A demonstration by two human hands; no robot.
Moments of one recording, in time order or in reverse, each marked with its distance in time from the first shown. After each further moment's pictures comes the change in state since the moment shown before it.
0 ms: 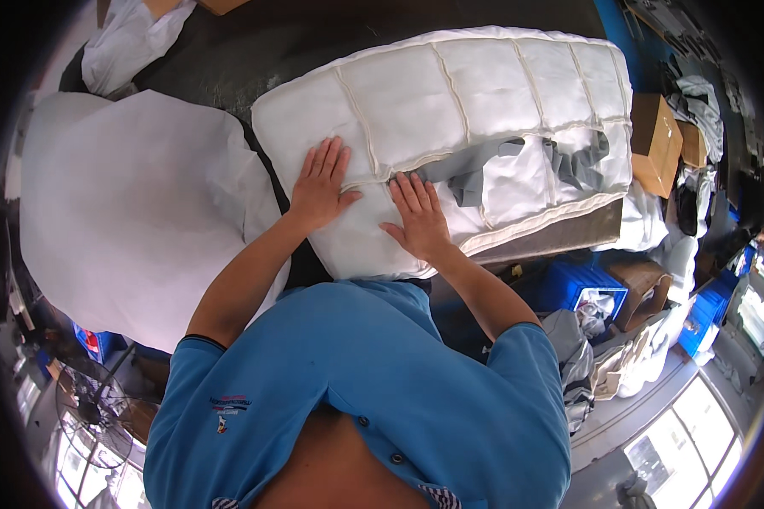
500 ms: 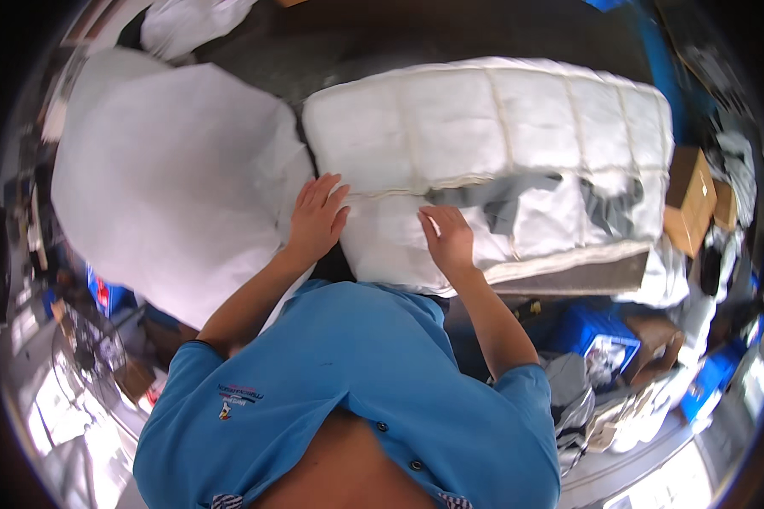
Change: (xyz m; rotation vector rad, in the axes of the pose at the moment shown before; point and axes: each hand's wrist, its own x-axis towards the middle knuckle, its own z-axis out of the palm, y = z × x) left_hand -0.074 0.004 -0.063 -0.089 0.072 -0.192; right_hand 0.022 -0.016 -0.019 0.556 0.390 0.076
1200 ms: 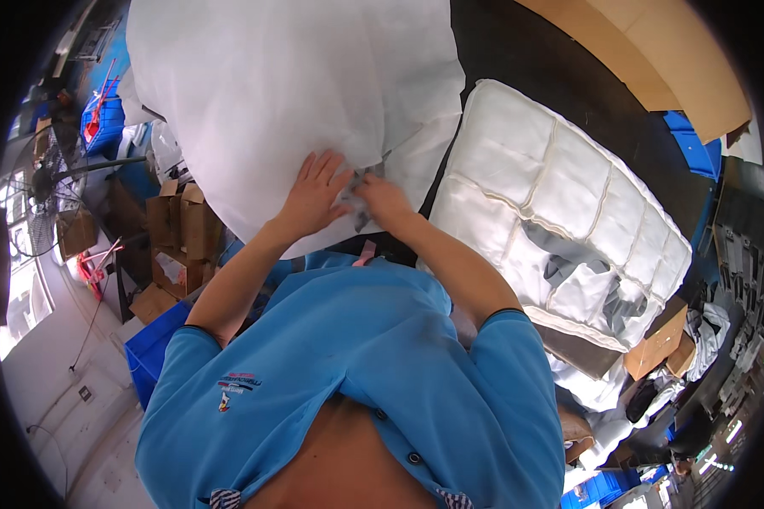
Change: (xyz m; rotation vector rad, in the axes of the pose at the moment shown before) left_hand -0.184 -0.069 -0.038 0.092 0.059 -0.330; right_hand 0.015 -0.130 0.219 -0.178 -0.955 -0.561
